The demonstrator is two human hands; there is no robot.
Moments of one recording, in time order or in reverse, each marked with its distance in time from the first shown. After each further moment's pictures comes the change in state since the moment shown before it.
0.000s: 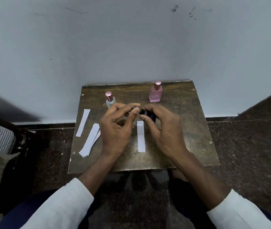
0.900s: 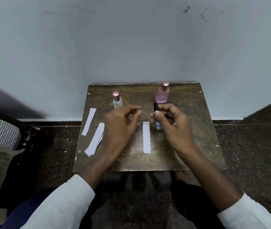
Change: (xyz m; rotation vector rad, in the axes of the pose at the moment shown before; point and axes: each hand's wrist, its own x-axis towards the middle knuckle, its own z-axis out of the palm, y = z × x) left_hand 0.015 -0.008 -0.014 0.397 -0.114 0.047; right_hand 0.002 0.008 -0.001 0.471 -0.038 0.458
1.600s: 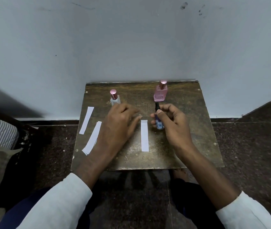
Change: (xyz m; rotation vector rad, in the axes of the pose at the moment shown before) left_hand -0.001 -0.013 0.002 0.357 -0.154 0.170; right_hand 0.001 0.006 -0.002 0.097 0.033 0.124
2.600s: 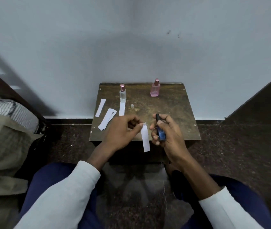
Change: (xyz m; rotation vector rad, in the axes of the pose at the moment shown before) left_hand -0.097 0.062 -0.087 -0.476 -0.220 -0.202; right_hand -0.154 -0.035 -0.002 0.264 -0.187 -0.024
